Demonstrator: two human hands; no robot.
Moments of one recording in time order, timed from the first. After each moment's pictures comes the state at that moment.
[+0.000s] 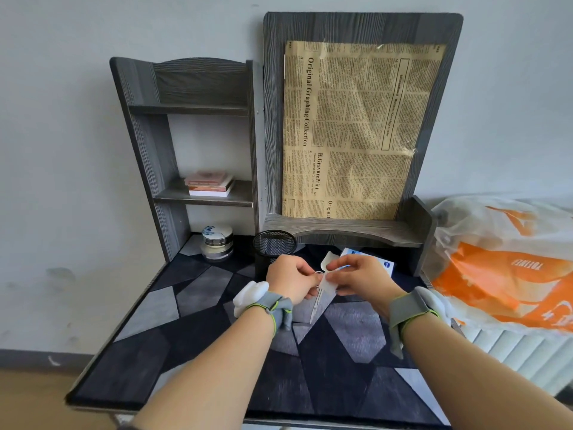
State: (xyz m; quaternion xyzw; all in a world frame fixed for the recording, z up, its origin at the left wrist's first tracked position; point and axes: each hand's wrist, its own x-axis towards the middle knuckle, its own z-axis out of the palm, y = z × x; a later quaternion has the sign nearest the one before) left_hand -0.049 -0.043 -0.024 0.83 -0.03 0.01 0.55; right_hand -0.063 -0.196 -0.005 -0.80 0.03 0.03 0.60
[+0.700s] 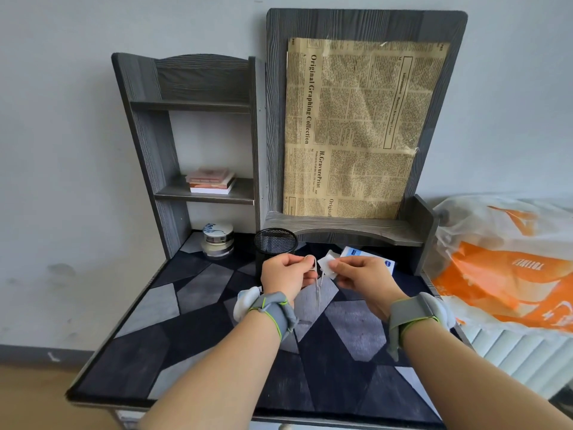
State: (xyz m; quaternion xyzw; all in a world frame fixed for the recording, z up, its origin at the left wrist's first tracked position) left_hand -0.051 -0.050 -0.027 0.62 0.08 0.03 0.78; right_hand -0.061 -0.193 -0.015 -0.71 0.06 -0.01 0.70
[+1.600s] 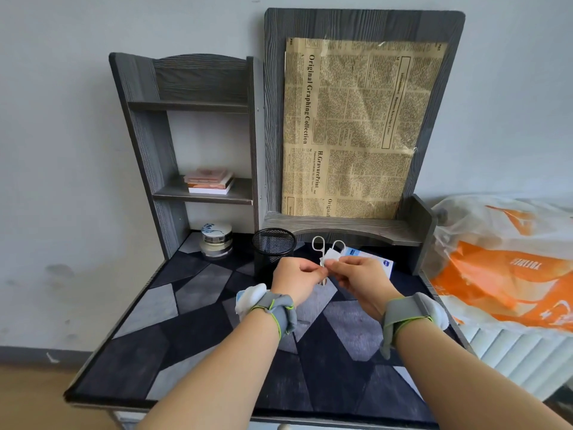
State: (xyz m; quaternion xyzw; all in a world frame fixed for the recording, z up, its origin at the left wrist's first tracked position) left_hand -0.053 -0.053 -0.026 0.81 -0.04 0.01 0.59; right_hand -0.060 -0.186 -0.015 -0.68 0.06 0.00 0.73
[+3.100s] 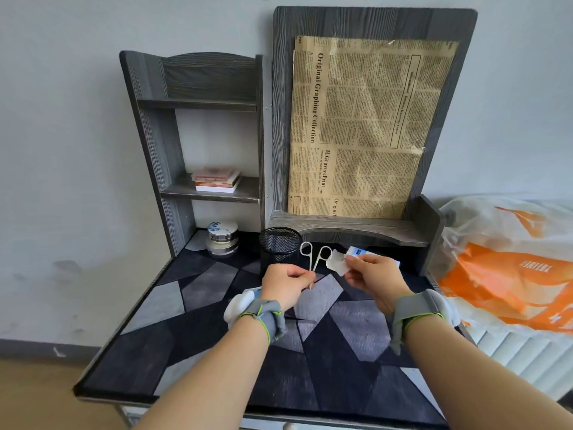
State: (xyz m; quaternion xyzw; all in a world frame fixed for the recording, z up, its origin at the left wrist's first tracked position) left_hand -0.053 -0.028 -0.044 0.80 -0.01 0.02 0.60; right_hand -0.052 -0.196 -0.014 -0.69 0.13 -0.02 0.71
